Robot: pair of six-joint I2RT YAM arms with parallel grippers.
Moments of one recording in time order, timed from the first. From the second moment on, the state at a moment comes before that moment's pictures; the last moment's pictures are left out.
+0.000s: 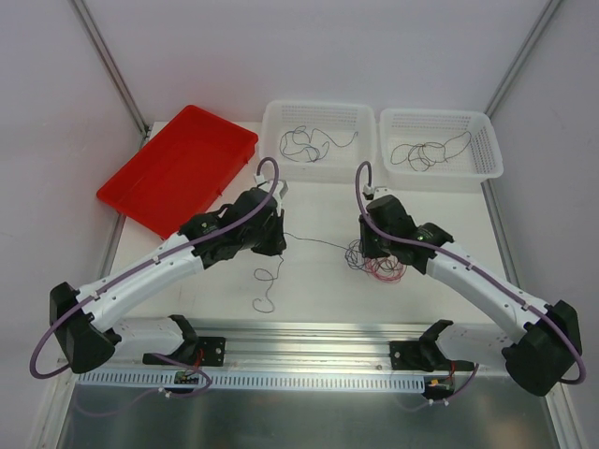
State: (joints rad) left arm -0.86 1.19 1.11 -0.70 -0.10 -0.56; right arm 0.69 1.15 0.91 -0.65 0.17 0.43
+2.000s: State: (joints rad) left arm -0.37 0.92 0.85 -0.77 0.05 -0.62; right arm 0.93 1.74 1.00 0.04 -0.35 0.61
